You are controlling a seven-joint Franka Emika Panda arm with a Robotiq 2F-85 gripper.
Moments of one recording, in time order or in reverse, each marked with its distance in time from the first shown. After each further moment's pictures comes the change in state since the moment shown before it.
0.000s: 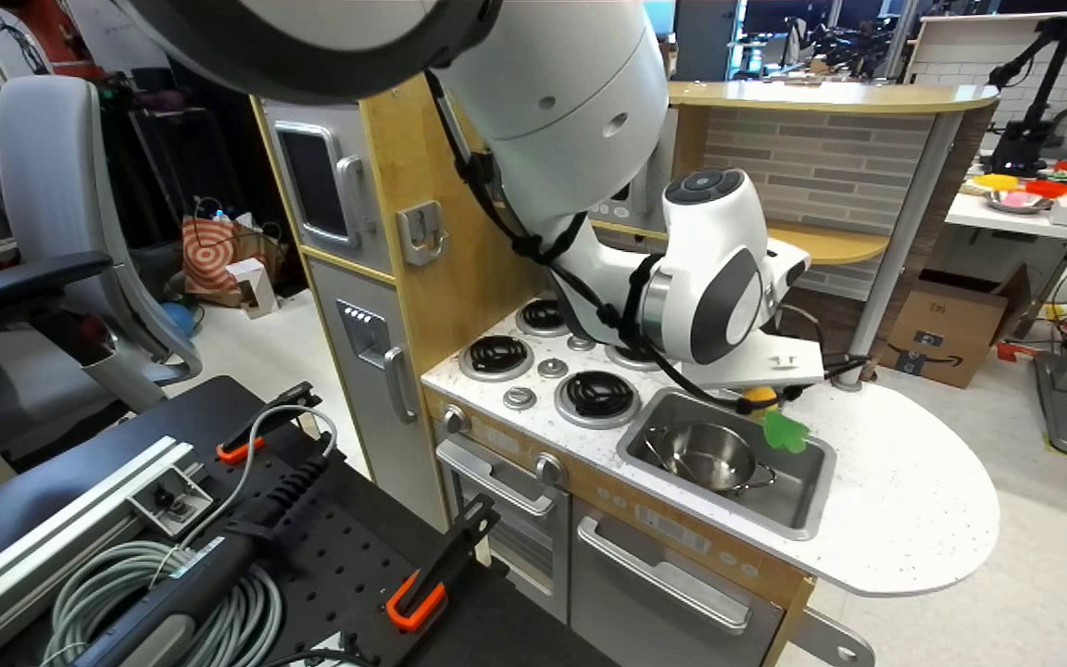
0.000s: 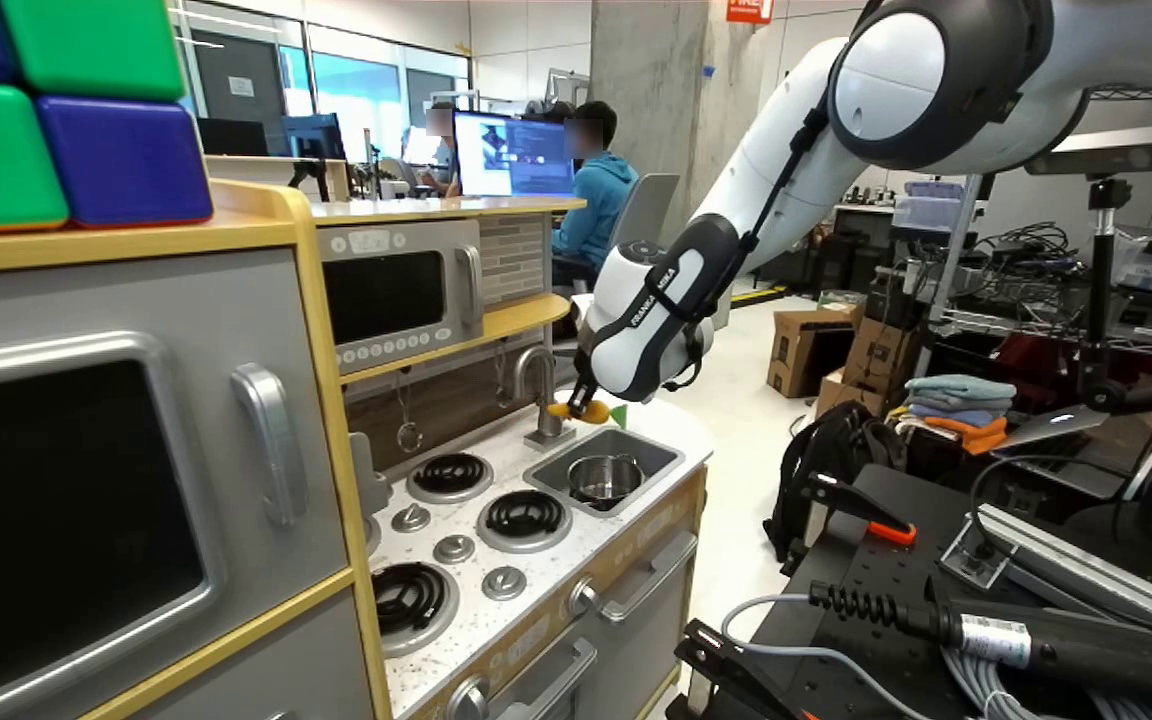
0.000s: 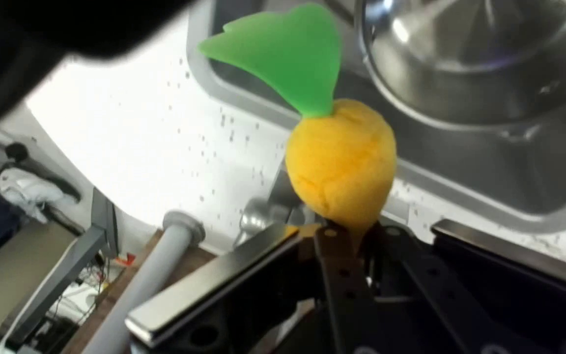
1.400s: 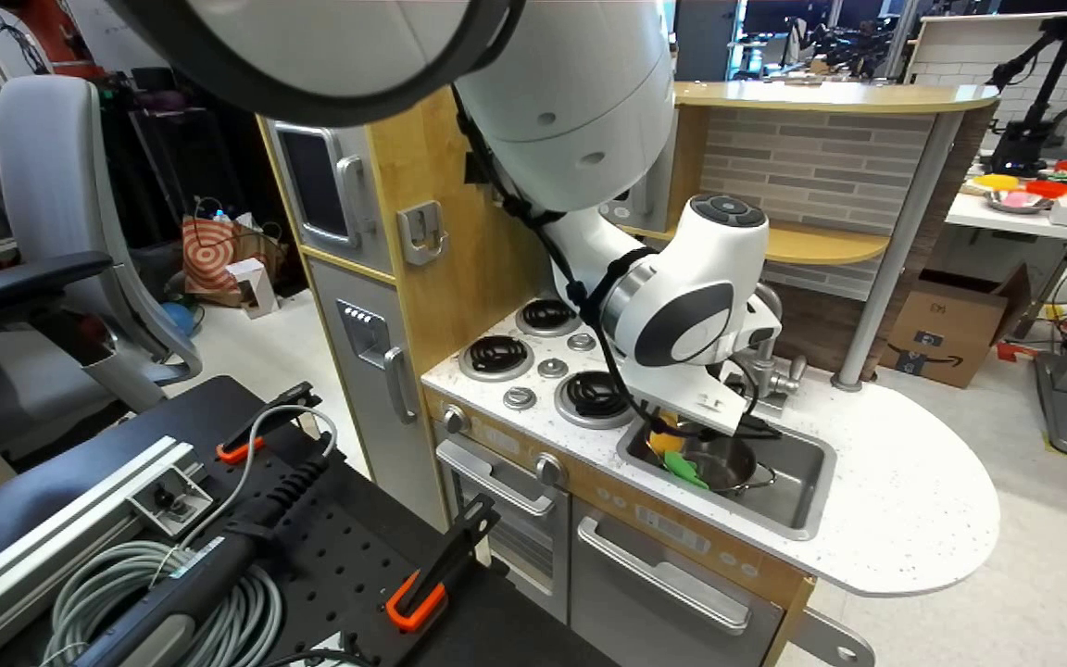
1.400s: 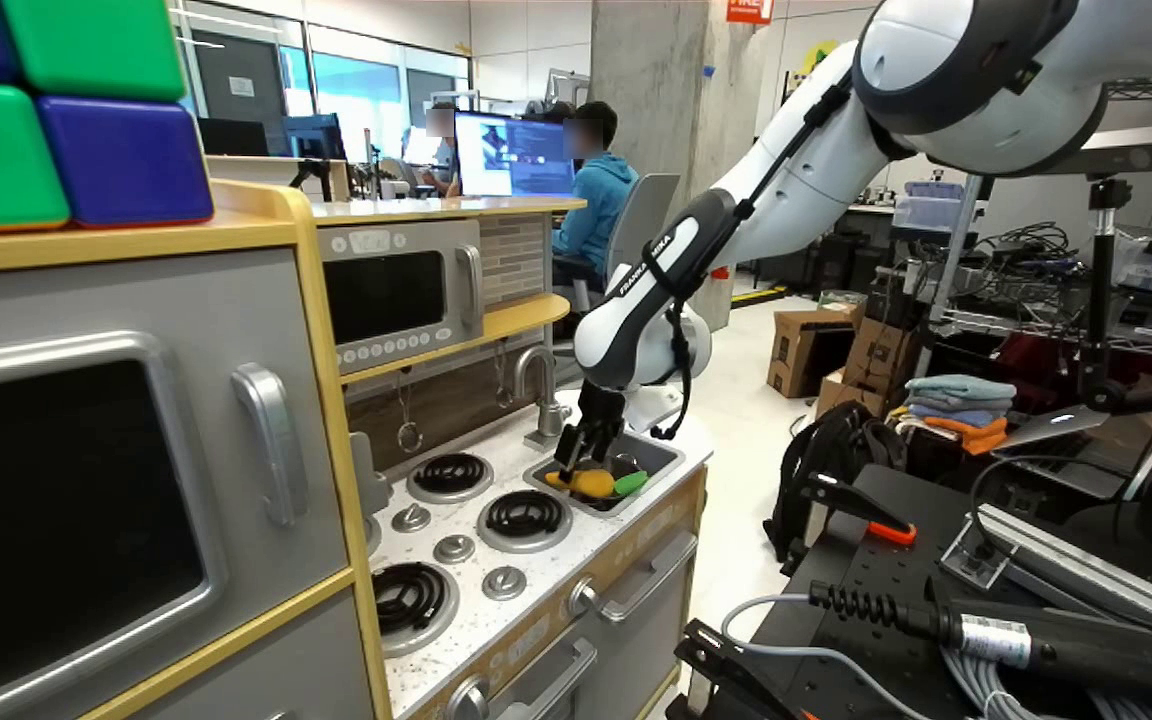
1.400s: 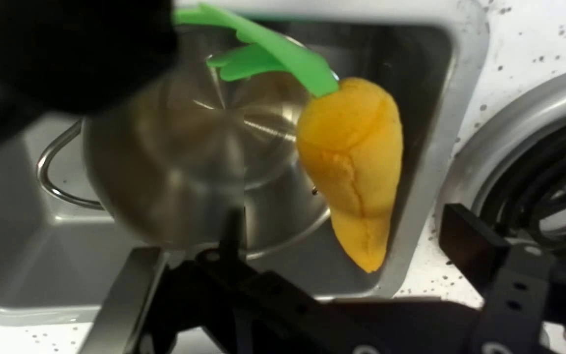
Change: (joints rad) arm -0.121 -0.026 0.220 -0.102 0.231 -0.260 -0.014
